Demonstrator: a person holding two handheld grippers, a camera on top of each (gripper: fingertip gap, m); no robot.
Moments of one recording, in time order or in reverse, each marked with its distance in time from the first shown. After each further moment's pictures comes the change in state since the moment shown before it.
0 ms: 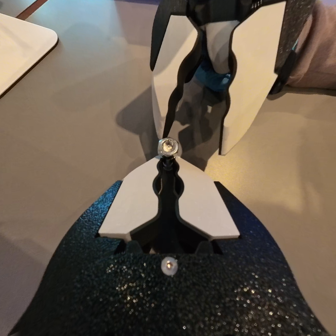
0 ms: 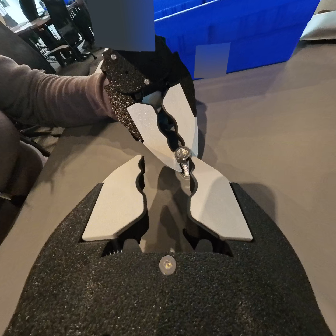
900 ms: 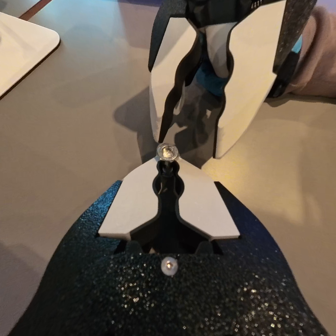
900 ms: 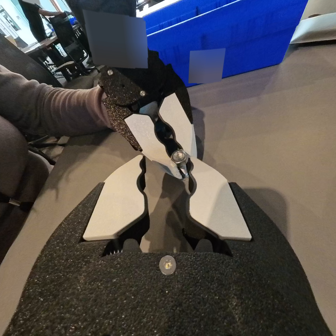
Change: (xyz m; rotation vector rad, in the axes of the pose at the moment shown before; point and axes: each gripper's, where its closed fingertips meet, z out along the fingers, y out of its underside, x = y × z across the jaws) left arm 0.002 -0.004 0.005 -0.001 -0.021 -0.017; right arm 0.003 -0.004 -0.005 0.043 -0.005 0.044
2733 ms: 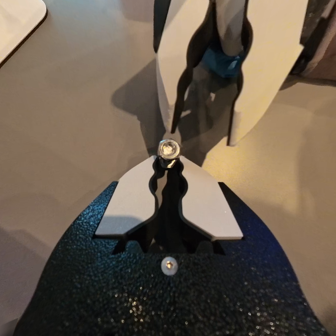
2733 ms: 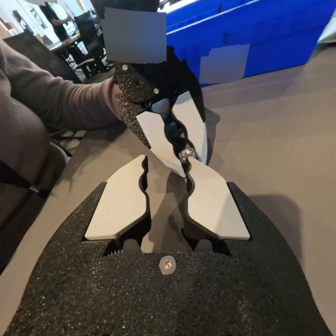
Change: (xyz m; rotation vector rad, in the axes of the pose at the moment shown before) left arm 0.003 0.011 -0.003 -0.105 -0.012 -0.009; right arm -0.013 0.001 -0.005 0.000 -0.090 -0.020
